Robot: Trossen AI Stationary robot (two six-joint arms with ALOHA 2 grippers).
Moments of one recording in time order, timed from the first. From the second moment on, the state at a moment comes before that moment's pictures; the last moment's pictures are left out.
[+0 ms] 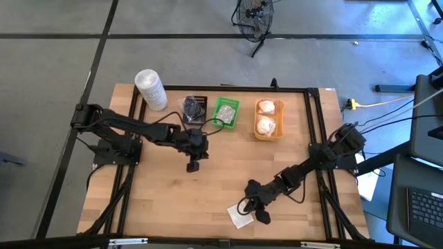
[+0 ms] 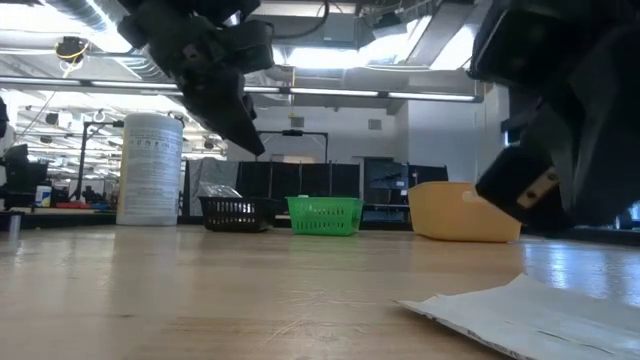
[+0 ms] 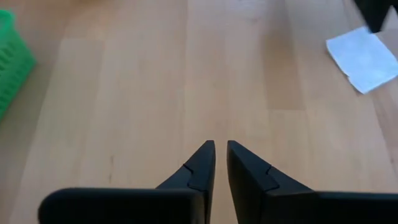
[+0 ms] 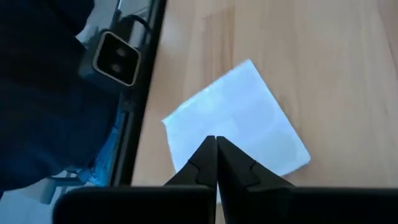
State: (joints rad) left arm -0.04 1.43 0.82 -0.21 0.07 -0.14; right arm 0.59 1.82 0.76 0.40 -0.05 0.71
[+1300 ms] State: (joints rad) left arm -0.14 1.44 0.82 -0.18 0.07 -0.08; right arm 0.56 1.82 0.76 0.43 -0.01 0.71
